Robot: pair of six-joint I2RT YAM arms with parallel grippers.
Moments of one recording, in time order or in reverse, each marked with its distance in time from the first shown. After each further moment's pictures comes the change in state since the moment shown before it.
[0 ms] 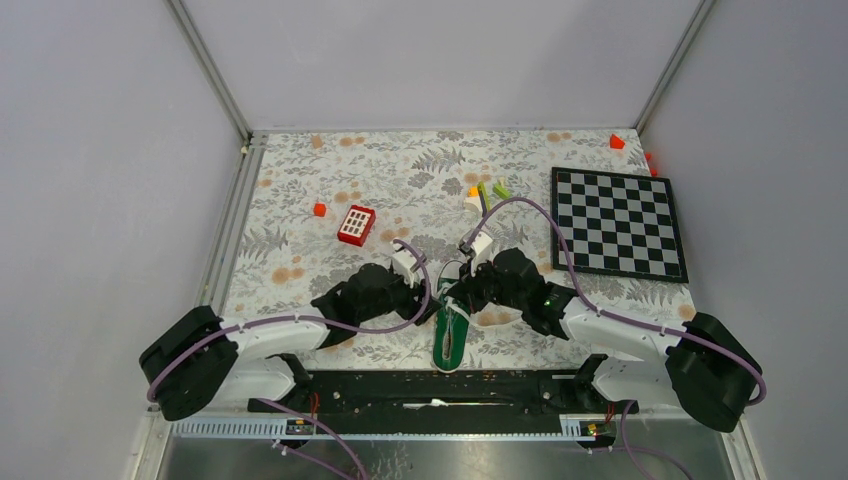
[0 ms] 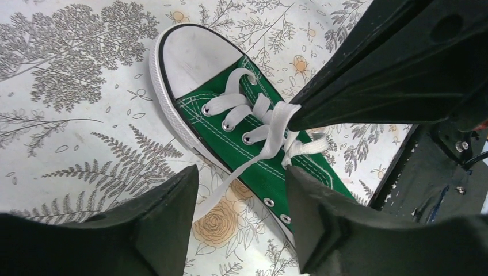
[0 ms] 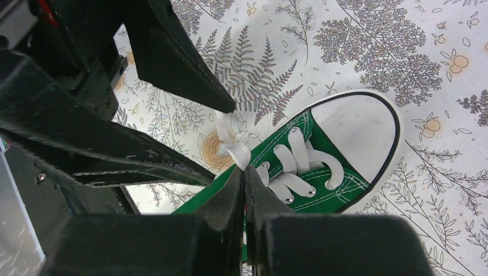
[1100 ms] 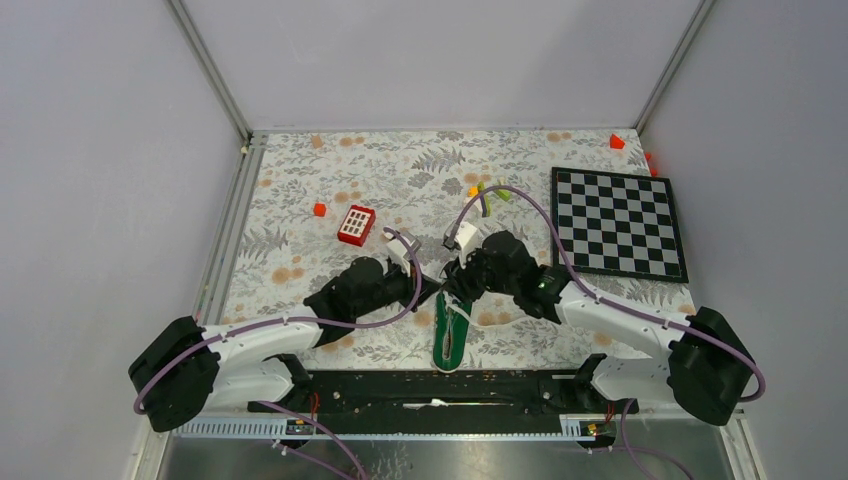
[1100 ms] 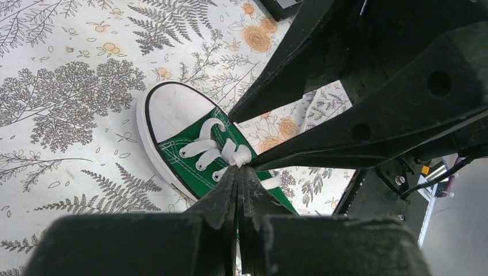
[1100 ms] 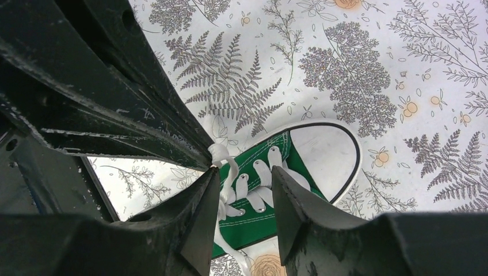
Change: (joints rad) left arm 0.000 -0.062 0.055 0.006 0.008 -0.078; right arm 0.000 0.035 0.183 -0.220 -0.005 -0.227
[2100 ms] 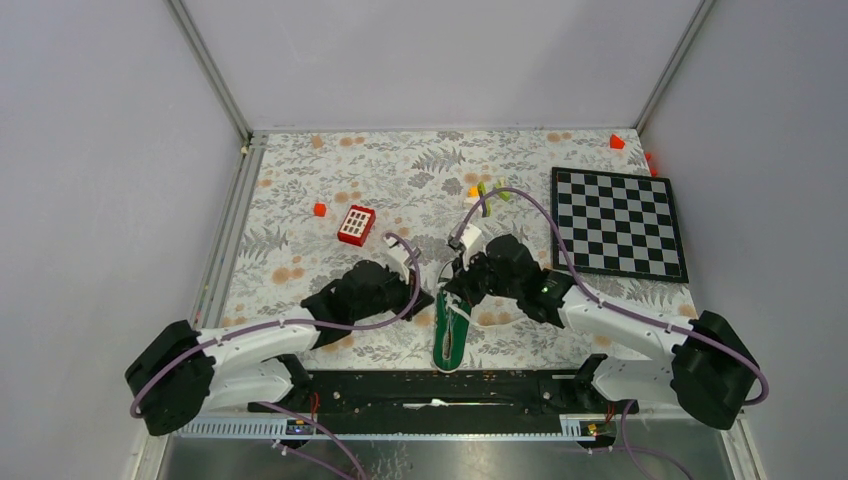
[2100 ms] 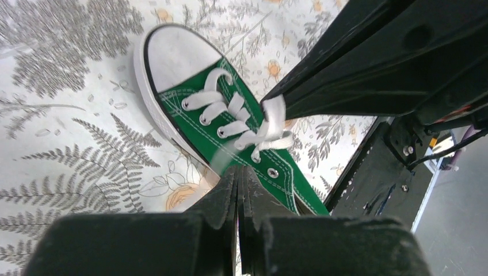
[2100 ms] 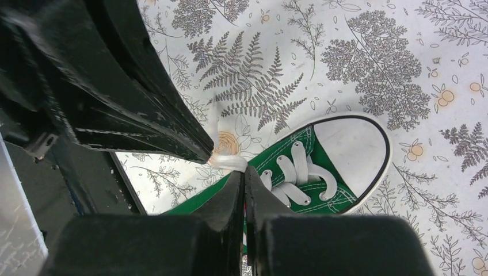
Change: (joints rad) left arm 0.000 -0.060 -0.010 -0.165 0.009 -0.018; right arm 0.000 -0.010 -0.023 0.030 -0.041 0.097
